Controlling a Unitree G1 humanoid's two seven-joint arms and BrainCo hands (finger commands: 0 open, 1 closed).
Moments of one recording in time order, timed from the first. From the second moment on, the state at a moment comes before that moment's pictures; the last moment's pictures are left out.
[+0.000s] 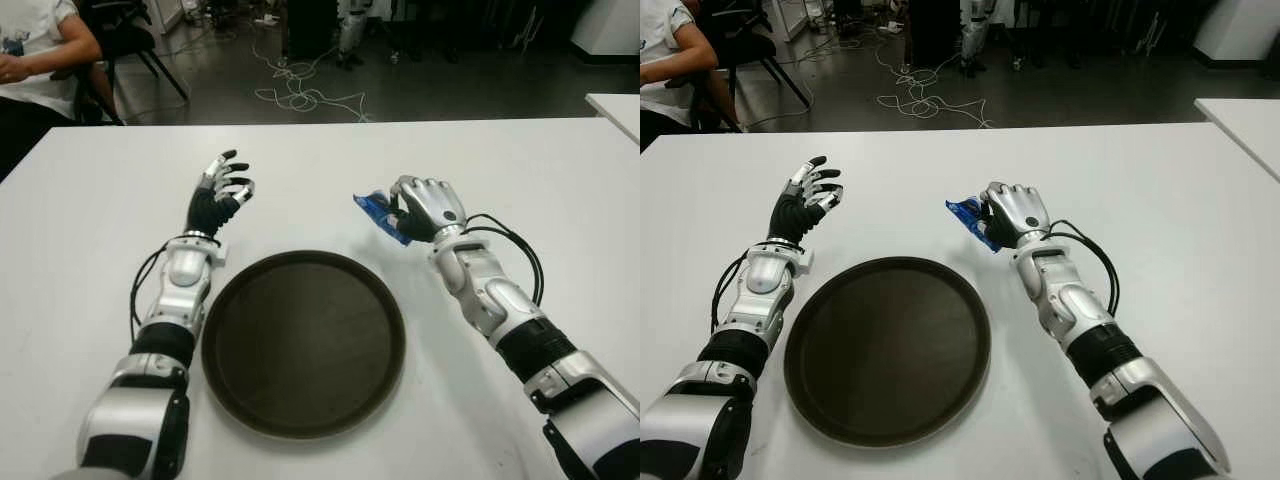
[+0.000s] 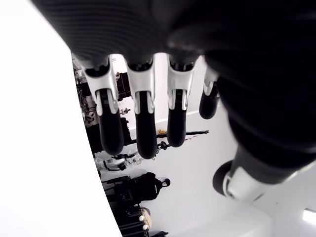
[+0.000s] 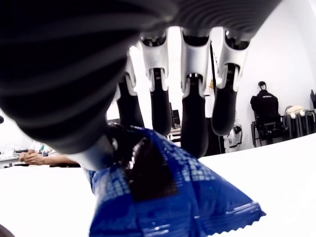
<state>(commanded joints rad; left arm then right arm) -0.60 0.13 0.05 0.92 0.07 -0.45 0.01 -0.56 -0.31 0.49 0.48 -0.82 0.08 -0.22</state>
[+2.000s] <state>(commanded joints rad) -0.63 0.12 0.06 0.98 0.06 -0.47 0.03 -0.26 -0.32 0.45 -0.09 -0.70 -0.23 0.06</state>
